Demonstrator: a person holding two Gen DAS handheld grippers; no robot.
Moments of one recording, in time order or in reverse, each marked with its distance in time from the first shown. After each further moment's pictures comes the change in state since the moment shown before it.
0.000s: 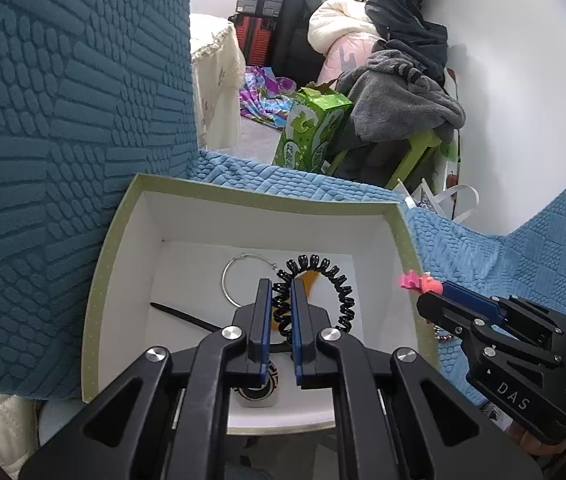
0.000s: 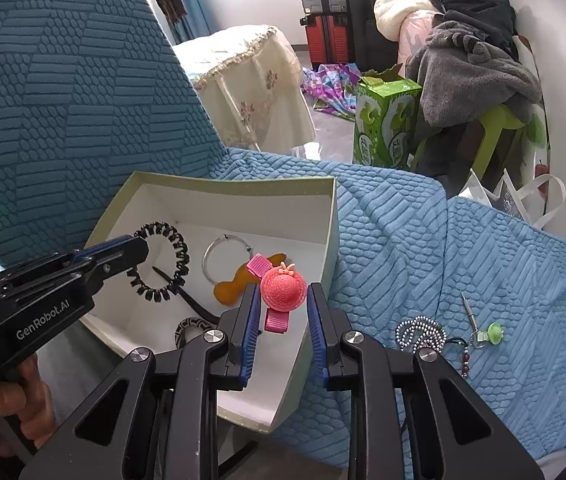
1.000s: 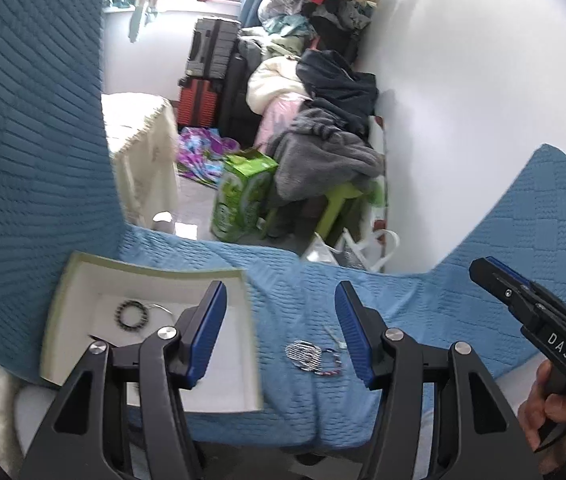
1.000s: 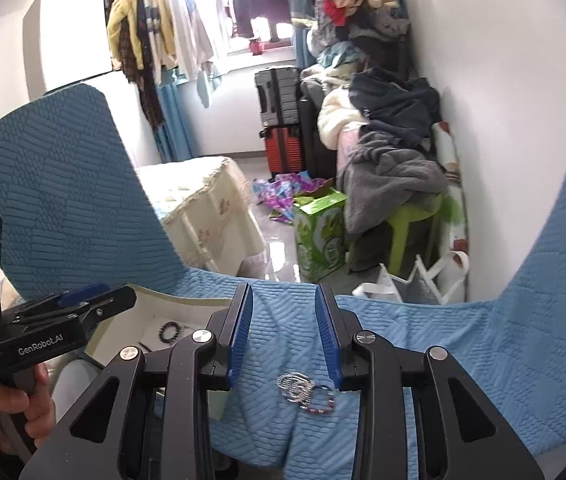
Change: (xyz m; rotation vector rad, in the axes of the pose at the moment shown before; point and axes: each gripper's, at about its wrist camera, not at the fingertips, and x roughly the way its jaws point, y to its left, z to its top) left arm -0.081 -0.112 0.016 0.052 -0.188 -0.144; right arm -0.189 -0.097 -0.005 0.057 -0.375 -0.108
